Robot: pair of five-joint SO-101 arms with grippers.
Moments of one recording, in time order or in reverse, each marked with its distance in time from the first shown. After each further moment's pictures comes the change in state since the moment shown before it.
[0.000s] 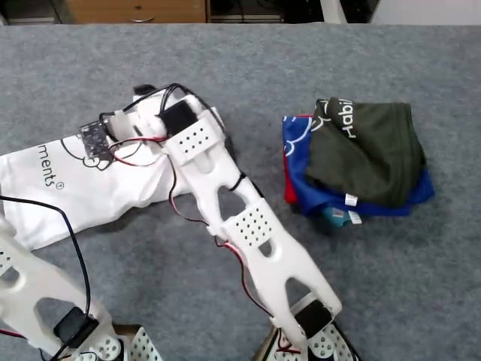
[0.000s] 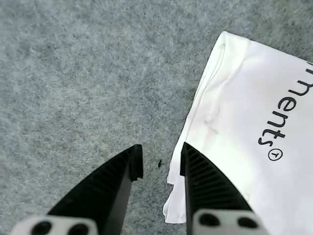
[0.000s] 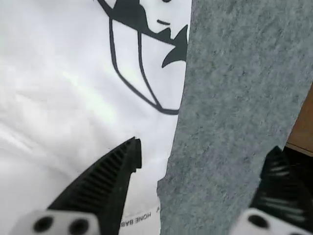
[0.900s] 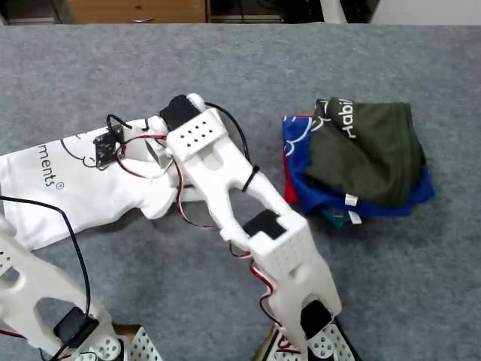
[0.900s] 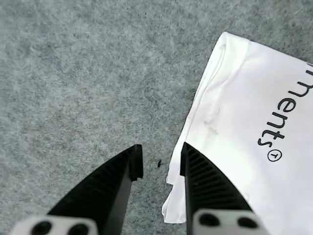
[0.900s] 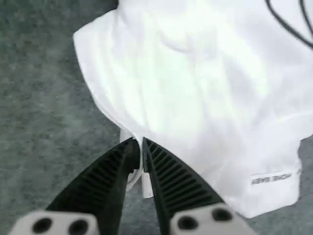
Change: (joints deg) left arm 0.0 0.0 -0.1 0.0 0.4; right arm -1.1 -31.2 52.0 5.8 -11.7
